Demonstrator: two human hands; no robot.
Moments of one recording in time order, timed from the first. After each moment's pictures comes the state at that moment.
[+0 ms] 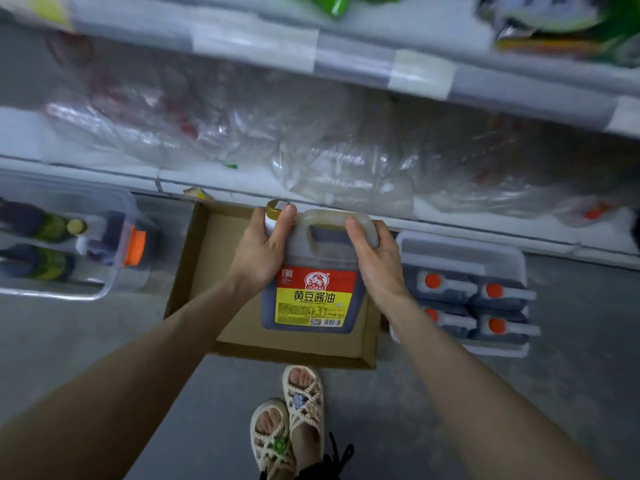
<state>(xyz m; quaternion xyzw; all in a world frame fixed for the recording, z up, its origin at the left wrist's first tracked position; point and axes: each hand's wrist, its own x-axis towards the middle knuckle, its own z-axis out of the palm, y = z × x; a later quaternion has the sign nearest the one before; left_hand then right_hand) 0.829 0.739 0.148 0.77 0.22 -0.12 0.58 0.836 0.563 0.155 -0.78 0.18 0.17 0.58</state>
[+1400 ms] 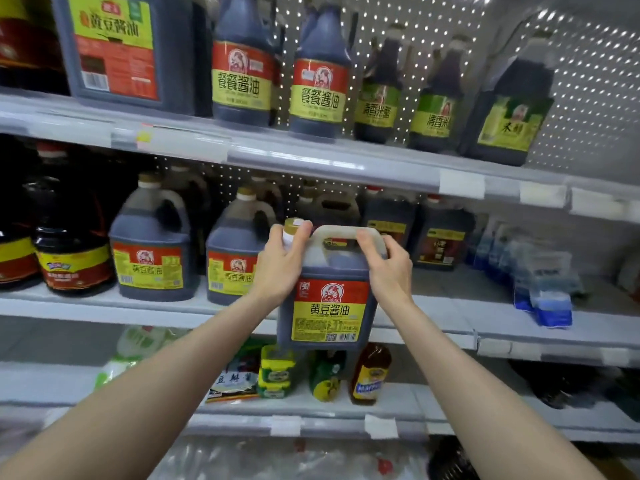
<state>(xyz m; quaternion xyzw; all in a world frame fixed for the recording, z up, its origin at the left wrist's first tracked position) 0.971 0.341 0.808 0.77 -0.03 0.16 0.62 0.966 0.175 0.810 -0.79 -0.01 -0.23 0.57</state>
